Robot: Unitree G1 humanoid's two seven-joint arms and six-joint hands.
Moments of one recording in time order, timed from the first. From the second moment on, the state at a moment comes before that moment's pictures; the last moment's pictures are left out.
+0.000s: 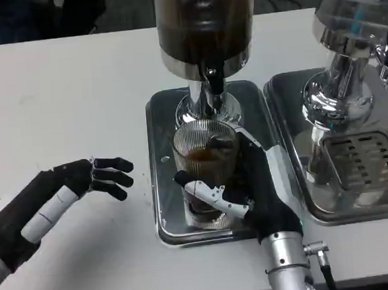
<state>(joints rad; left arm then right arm) -0.19 0.50 0.17 0.78 -0.19 -0.73 -0.81 -0.33 0.08 0.30 0.94 -0.47 -0.58 -0.67</state>
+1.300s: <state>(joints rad) -0.16 0.51 0.15 0.75 -0.19 -0.72 -0.81 -0.25 0.06 0.32 0.95 -0.54 -0.67 -0.95</state>
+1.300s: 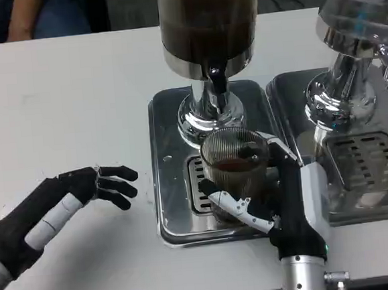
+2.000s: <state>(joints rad) -0.19 0.50 0.11 0.76 -0.19 -0.74 -0.81 -0.12 0.05 0.29 0.80 -0.56 -0.67 -1.00</state>
